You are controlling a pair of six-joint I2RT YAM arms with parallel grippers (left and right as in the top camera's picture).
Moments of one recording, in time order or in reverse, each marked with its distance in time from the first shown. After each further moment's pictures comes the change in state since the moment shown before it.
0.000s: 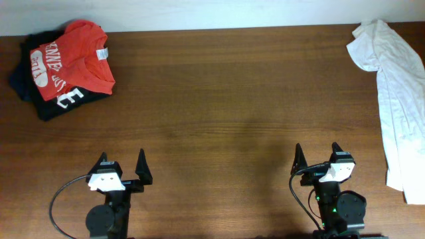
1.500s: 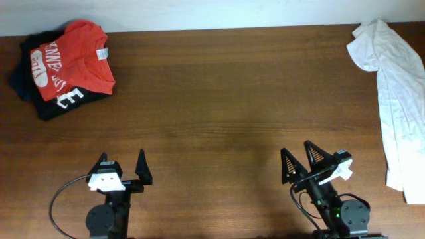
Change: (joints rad) left arm 0.000 0.001 0.000 0.000 0.000 0.000; right arm -0.002 -0.001 0.000 0.136 -0.378 0.519
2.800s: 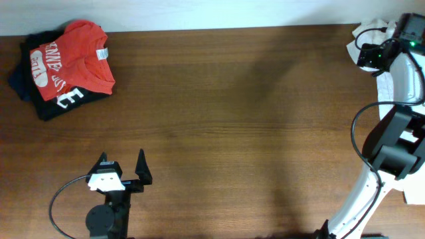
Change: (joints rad) left arm 0.000 0.000 0.001 -0.003 -0.004 0.000; right arm -0.448 2.314 2.061 -0.763 0.415 -0.713
